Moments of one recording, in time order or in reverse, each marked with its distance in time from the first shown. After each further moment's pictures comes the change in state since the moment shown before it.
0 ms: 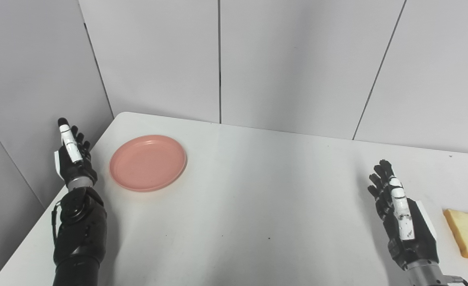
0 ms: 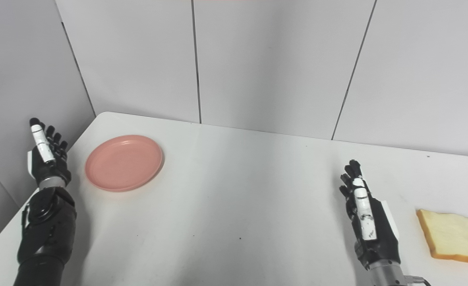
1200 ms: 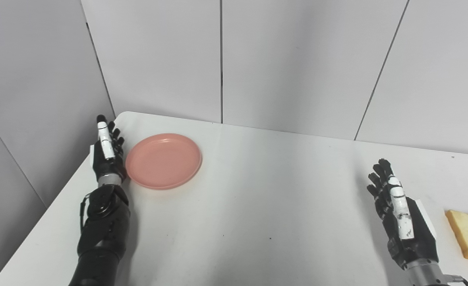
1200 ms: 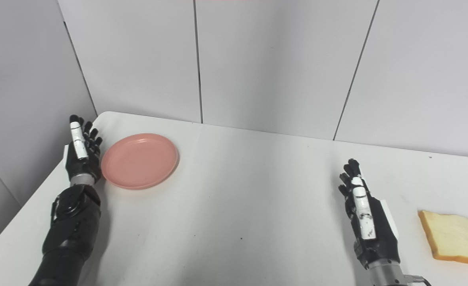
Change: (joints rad) left arm -0.038 -0.047 -0.106 0.029 0.018 -0.034 -0.071; right arm 0.000 0.005 0.002 -0.024 -0.013 0.023 0.001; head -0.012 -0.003
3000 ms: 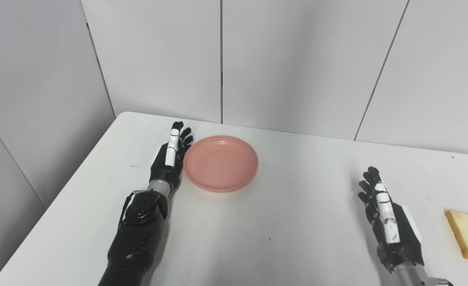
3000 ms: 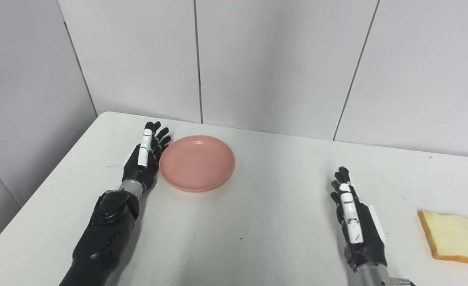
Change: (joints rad) left arm 0.042 -0.088 -0.268 -0.110 0.086 0.124 -0.187; right arm 0.009 0.033 0.017 0.083 -0.066 -0.060 -0.007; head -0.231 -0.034
